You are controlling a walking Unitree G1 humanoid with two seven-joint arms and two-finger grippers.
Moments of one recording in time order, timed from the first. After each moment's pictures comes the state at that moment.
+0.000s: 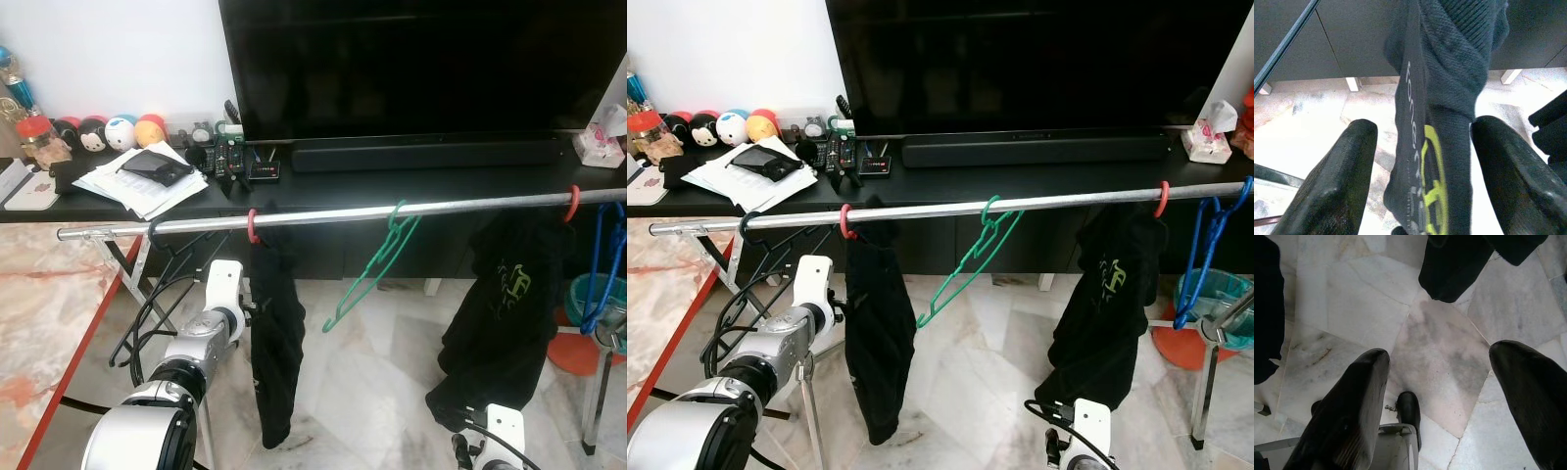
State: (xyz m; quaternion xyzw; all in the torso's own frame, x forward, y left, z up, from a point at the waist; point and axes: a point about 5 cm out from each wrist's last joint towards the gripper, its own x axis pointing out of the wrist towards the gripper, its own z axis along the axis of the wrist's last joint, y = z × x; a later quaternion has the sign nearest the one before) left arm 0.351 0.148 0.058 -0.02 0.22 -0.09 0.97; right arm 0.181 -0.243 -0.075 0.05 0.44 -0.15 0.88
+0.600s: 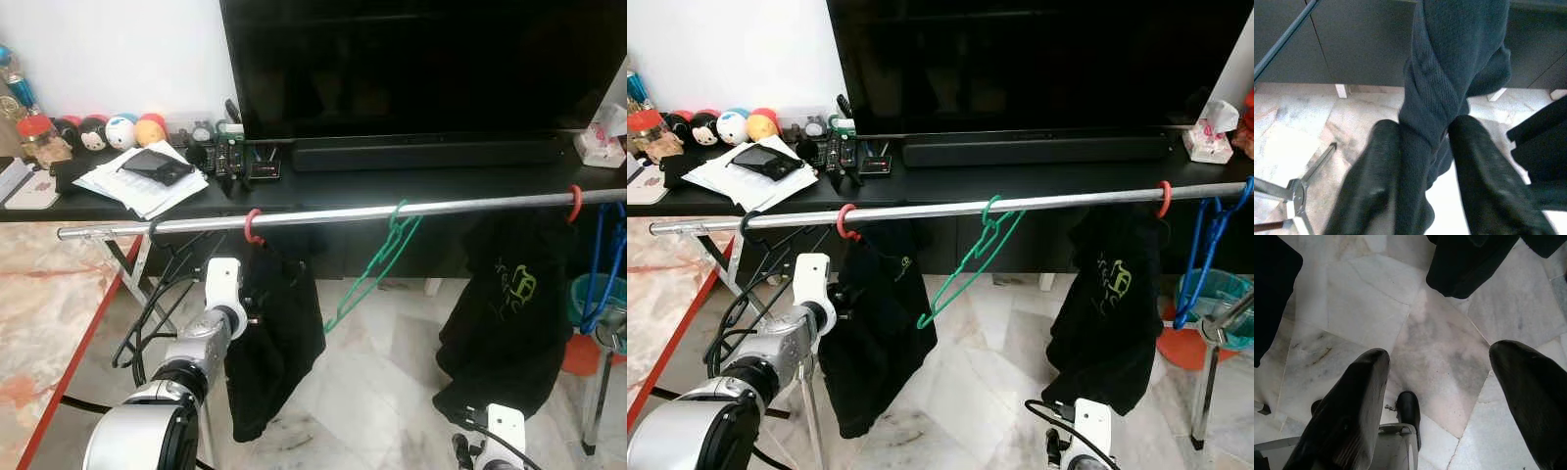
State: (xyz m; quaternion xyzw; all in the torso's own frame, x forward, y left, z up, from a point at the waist) left arm 0.354 0.146 0.063 -0.07 0.20 -0.09 0.97; right arm 0.181 -0.243 -0.074 0.05 0.44 -0.15 0.88
